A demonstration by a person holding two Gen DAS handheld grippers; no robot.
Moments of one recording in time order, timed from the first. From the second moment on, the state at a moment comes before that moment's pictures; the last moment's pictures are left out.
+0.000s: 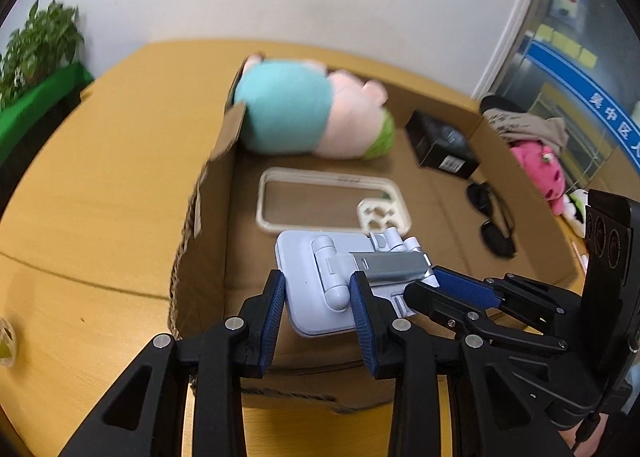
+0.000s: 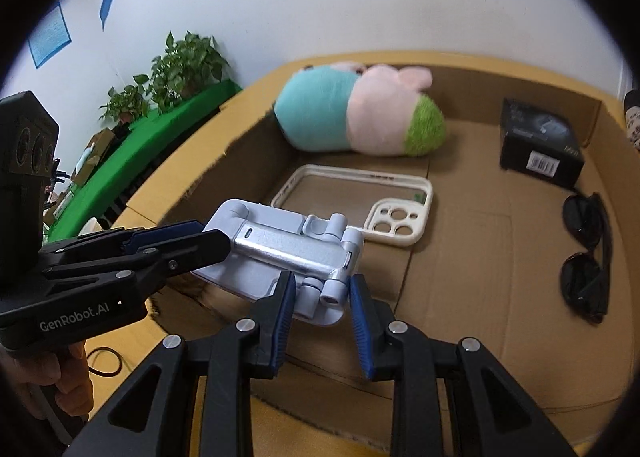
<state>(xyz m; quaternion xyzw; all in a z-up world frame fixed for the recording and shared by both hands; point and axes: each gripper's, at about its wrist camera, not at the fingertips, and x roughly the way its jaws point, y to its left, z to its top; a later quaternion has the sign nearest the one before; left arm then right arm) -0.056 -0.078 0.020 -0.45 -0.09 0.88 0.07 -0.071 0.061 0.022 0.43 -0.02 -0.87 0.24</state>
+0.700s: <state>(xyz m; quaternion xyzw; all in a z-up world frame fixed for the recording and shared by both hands) 0.006 -0.026 0.011 -0.28 0.03 0.96 0.01 -0.020 0.190 0.026 0.30 -0.05 -0.95 0.06</state>
